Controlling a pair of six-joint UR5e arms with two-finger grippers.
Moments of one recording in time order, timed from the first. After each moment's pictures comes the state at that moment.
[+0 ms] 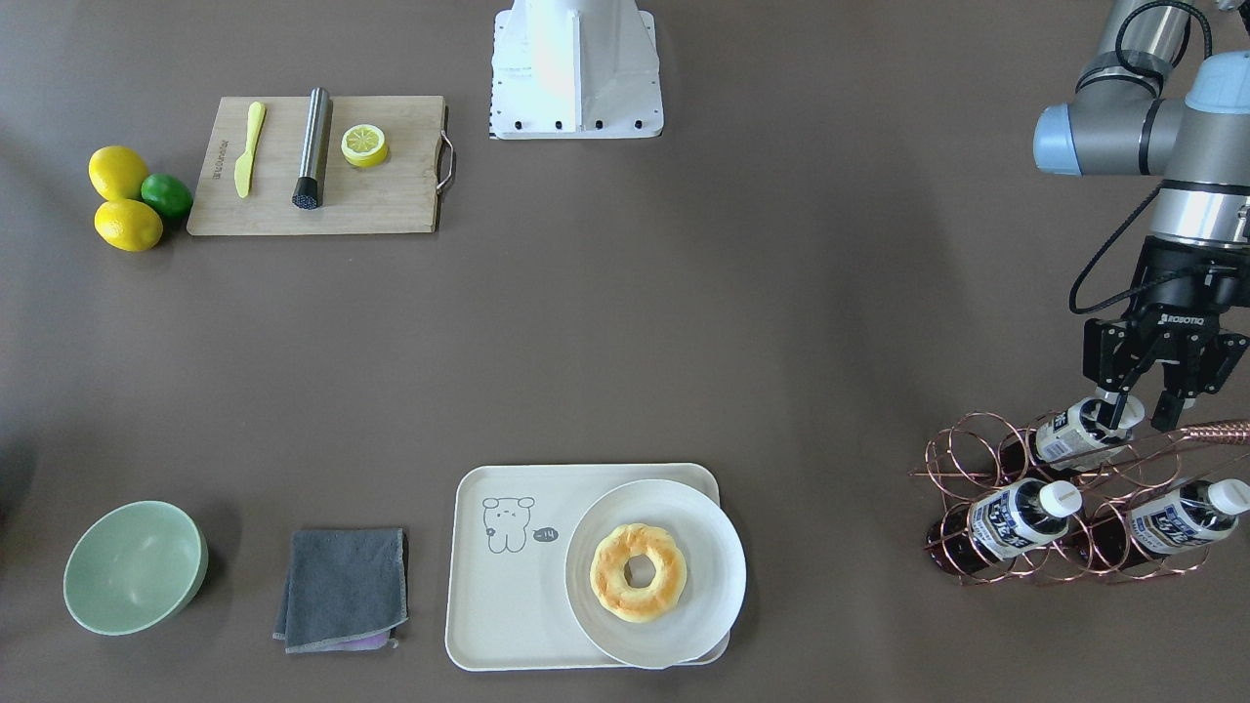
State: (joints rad) left arm -1.05 -1.68 -1.62 -2.57 -1.66 -0.85; right arm 1.44 -1.62 1.75 -1.27 2.32 0.15
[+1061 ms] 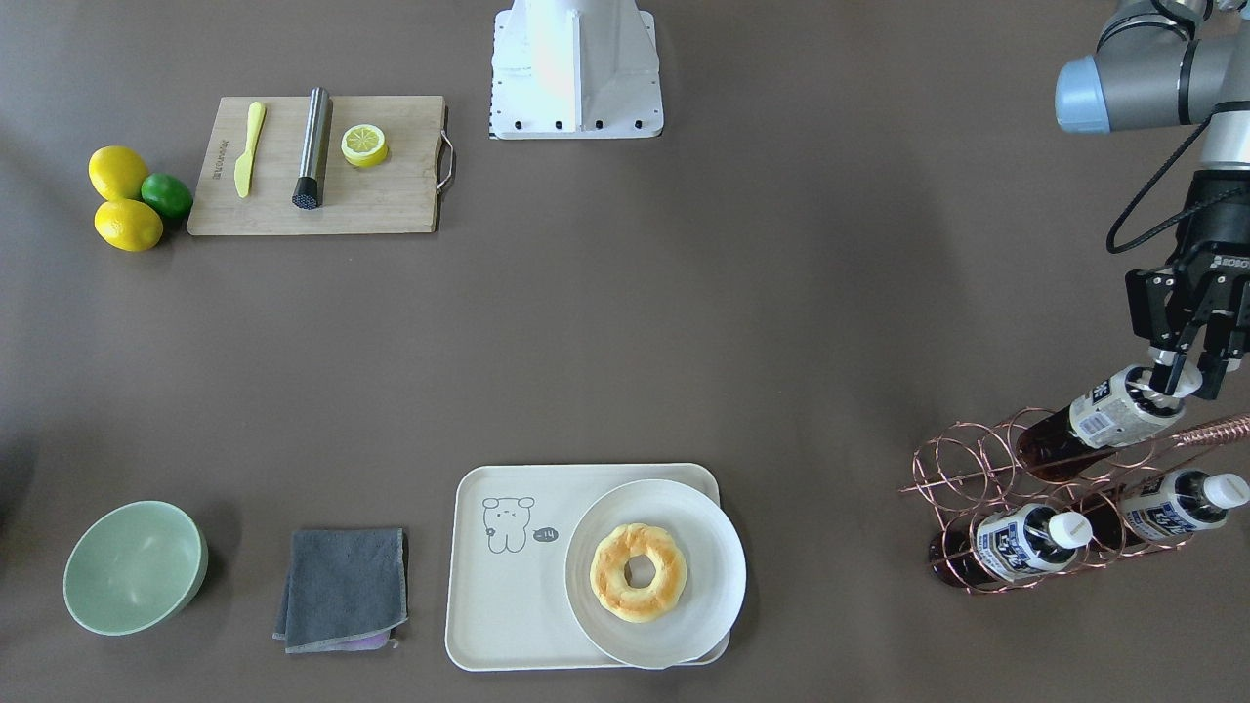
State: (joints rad) left arm -1.13 -1.67 -1.79 -2.46 -1.72 -0.78; right arm 1.44 -1.61 1.75 -1.27 2.32 0.15
